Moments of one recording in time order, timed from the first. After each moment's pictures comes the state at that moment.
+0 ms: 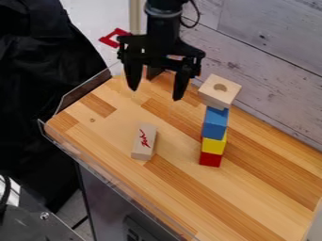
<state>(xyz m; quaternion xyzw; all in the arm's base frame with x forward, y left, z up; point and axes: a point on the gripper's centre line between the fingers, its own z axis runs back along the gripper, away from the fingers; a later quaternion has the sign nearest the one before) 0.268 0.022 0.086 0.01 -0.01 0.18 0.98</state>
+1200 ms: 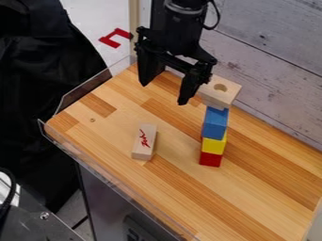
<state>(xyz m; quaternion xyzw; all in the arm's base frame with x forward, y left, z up) 0.270 0.007 0.087 0.03 0.04 0.04 1.00</state>
